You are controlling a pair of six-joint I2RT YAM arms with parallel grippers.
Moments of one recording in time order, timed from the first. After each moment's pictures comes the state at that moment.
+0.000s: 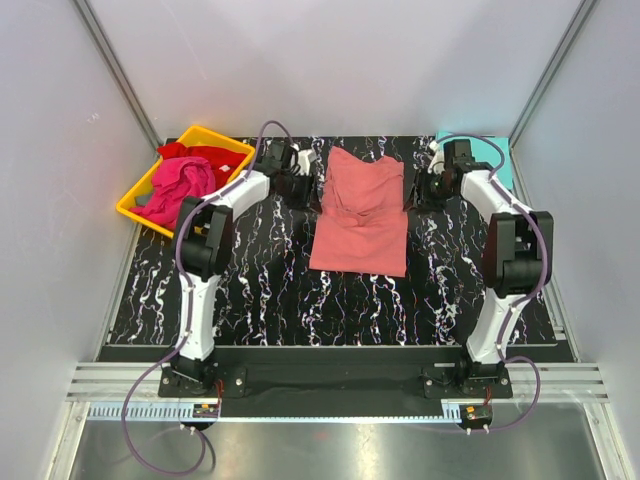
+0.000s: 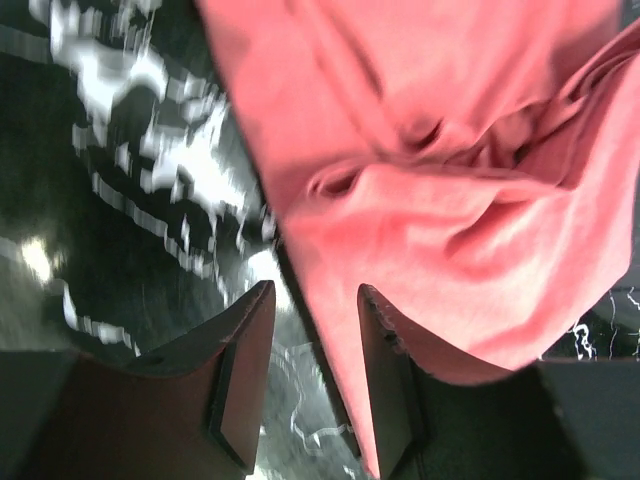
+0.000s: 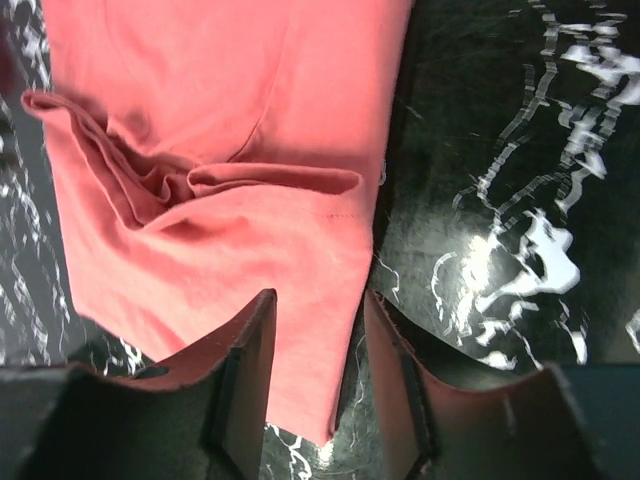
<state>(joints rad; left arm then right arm) -0.35 2.20 1.72 -0.49 0.48 -0.21 0.05 1.93 1.49 -0.60 -0.37 0.20</state>
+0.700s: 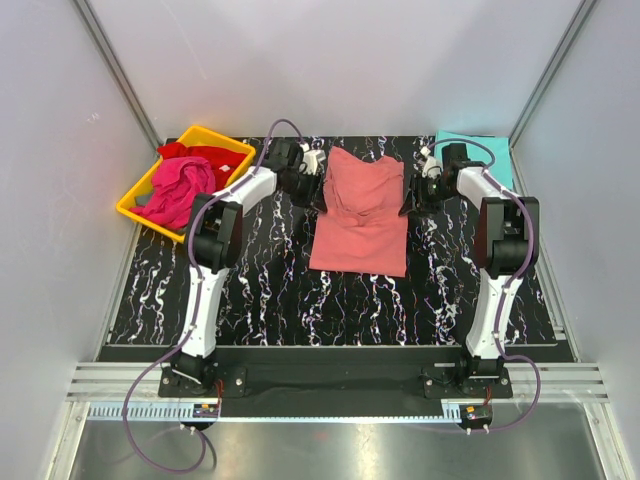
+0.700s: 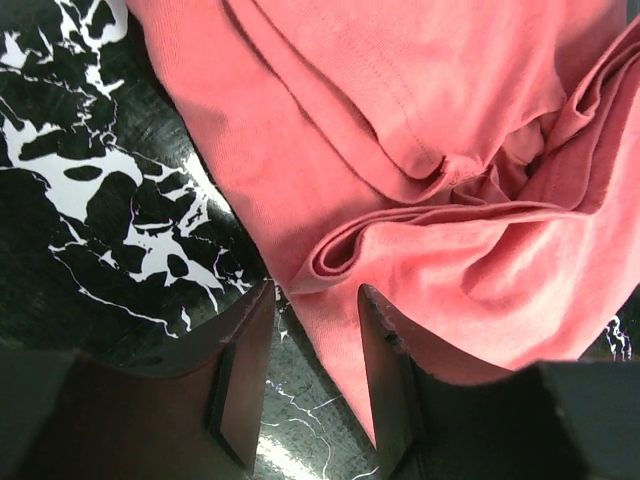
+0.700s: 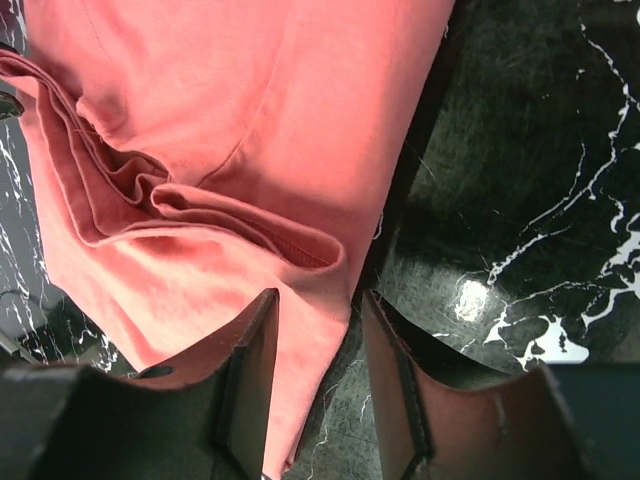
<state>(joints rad) -0.35 2.36 1.92 -0.55 0.57 -0.09 0.01 2.14 1.62 -0.64 -0.56 0.03</state>
